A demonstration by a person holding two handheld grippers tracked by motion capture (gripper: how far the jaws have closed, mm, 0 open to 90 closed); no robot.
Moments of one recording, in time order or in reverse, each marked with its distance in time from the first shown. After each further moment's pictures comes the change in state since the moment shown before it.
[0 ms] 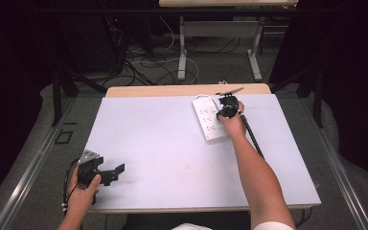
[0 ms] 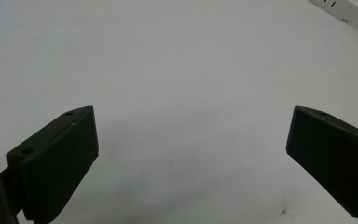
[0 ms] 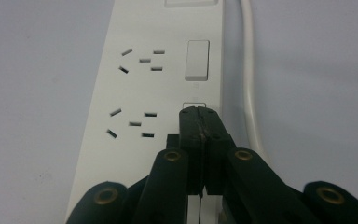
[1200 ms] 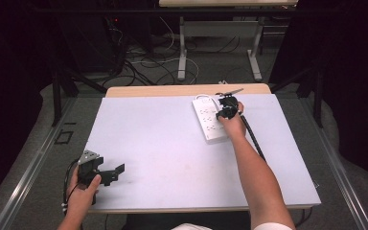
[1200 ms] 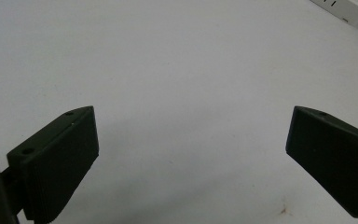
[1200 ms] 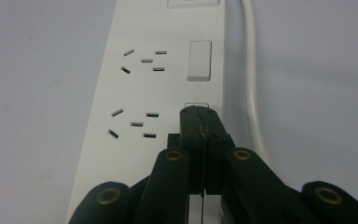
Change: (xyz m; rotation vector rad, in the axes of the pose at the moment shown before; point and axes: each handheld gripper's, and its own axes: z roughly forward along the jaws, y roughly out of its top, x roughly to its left) left arm 0.000 0.000 0.000 0.003 0.001 0.000; right arm 0.000 -0.002 0.000 0.001 -0.002 -0.009
